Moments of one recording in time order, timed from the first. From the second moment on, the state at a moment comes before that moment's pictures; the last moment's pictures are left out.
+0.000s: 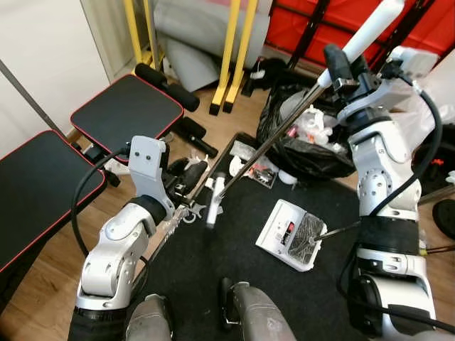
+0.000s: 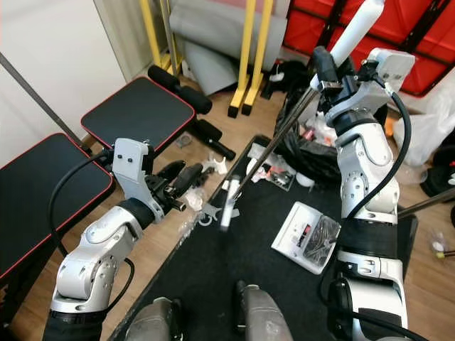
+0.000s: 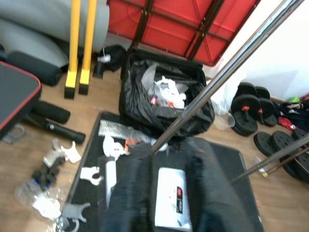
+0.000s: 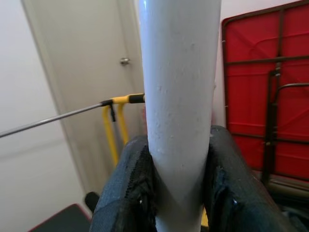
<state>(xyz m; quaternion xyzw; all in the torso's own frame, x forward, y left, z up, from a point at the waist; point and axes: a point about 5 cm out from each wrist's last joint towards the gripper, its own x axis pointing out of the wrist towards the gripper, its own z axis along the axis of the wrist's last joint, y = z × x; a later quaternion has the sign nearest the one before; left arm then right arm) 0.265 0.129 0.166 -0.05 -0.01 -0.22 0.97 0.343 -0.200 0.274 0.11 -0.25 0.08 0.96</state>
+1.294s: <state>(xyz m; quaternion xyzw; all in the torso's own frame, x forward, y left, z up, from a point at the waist) 0.295 0.121 0.187 -0.04 -0.06 -0.21 0.98 0.318 -0.136 0.274 0.07 -0.22 0.23 0.95</state>
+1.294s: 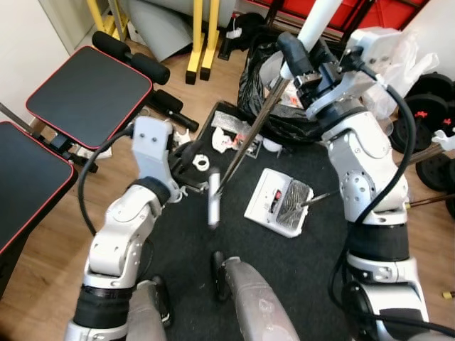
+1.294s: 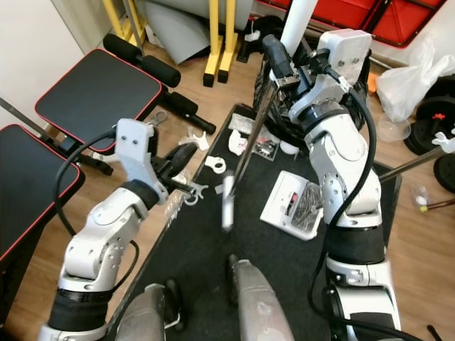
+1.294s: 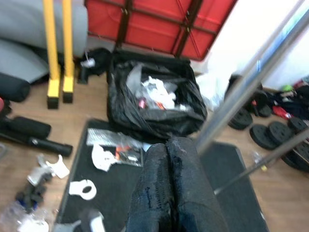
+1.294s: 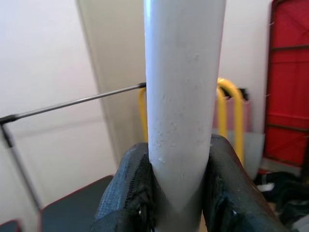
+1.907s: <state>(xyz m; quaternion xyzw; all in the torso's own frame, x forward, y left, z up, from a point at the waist) 0.299 0.119 0.189 -0.05 -0.08 -0.21 0.97 0.308 -0.133 0.277 0.04 -0.22 0.22 0.95</state>
